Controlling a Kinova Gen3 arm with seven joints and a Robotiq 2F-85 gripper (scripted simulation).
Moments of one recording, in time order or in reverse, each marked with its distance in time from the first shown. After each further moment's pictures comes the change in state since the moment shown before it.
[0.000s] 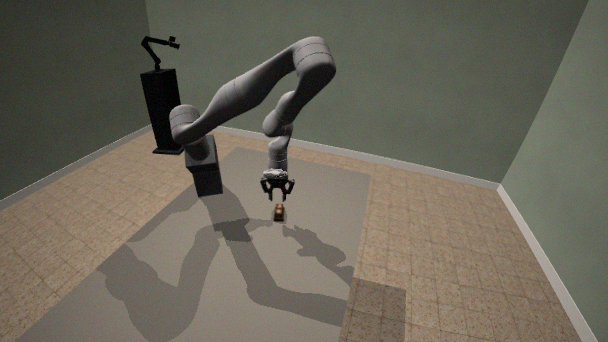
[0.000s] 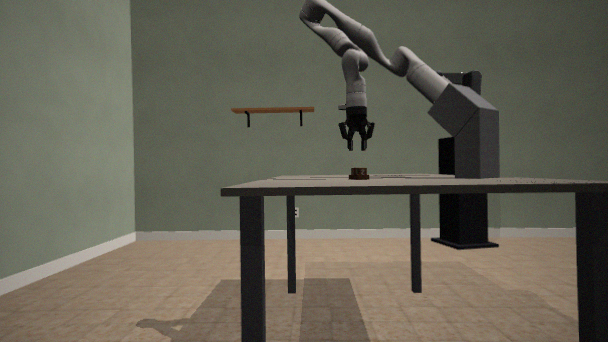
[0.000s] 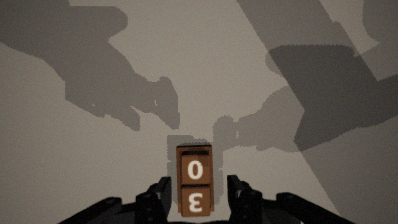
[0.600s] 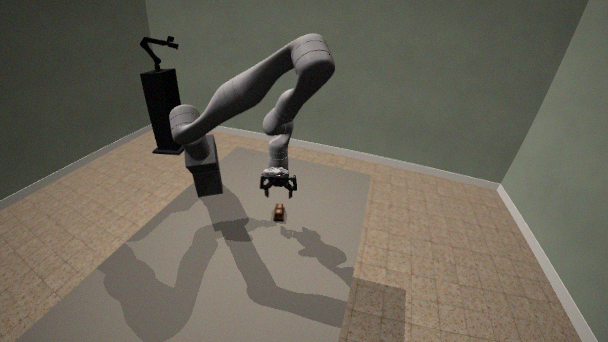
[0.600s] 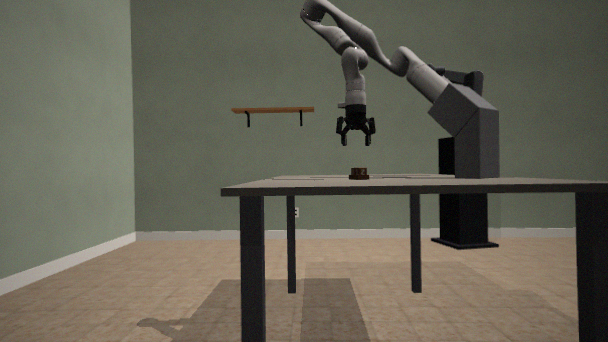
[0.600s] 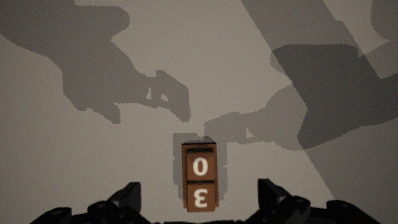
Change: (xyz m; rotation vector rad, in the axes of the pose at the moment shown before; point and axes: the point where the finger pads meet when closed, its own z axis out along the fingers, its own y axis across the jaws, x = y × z) arm -0.001 -0.005 -0.007 0.012 -0.006 0.002
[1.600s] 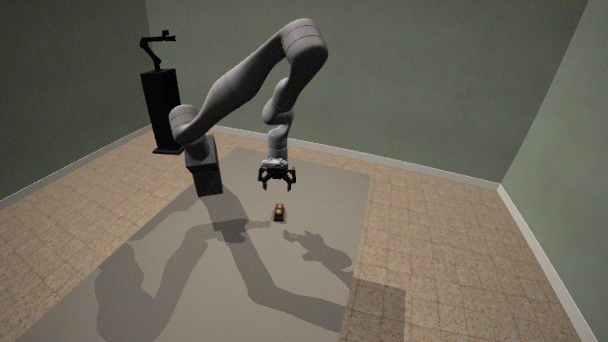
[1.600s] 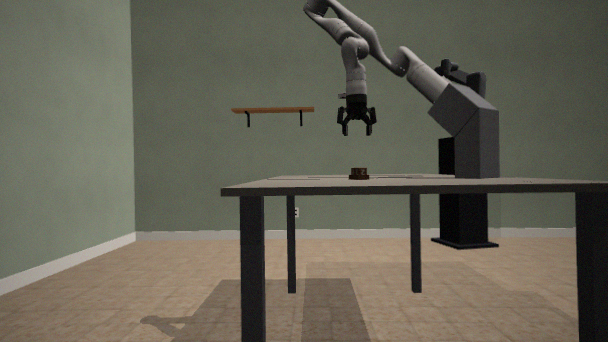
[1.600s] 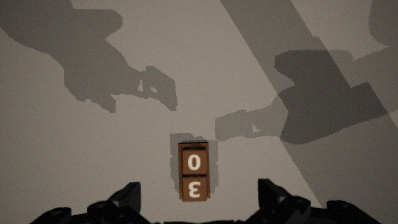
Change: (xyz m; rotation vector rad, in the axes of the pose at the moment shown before) arm 0.002 0.006 -0.037 -0.016 0.009 -0.003
